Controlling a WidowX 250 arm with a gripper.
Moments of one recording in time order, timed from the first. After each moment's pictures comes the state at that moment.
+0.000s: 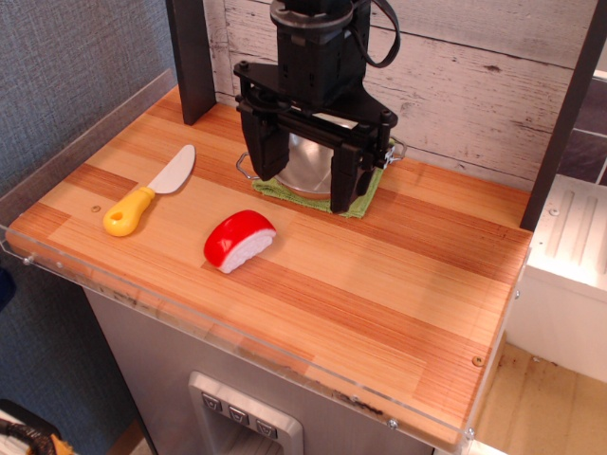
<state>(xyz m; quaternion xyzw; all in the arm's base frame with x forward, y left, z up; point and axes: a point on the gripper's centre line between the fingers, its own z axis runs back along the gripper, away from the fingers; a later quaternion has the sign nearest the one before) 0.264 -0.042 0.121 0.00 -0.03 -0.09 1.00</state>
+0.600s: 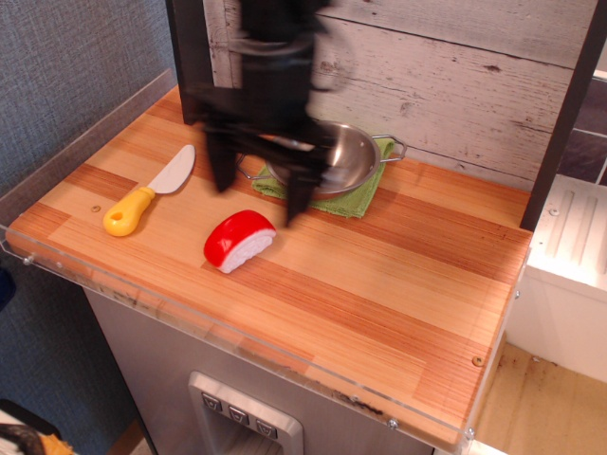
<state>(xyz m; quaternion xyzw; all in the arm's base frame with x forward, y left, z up) 0.253 0.011 0.101 0.02 0.00 -0.04 1.00</state>
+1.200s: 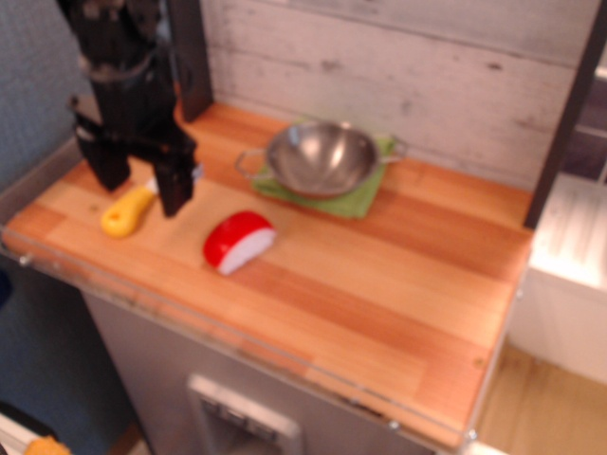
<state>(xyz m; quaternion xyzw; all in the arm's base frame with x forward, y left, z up) 0.257 0.103 0.066 0.05 -0.05 -0.01 1.00</state>
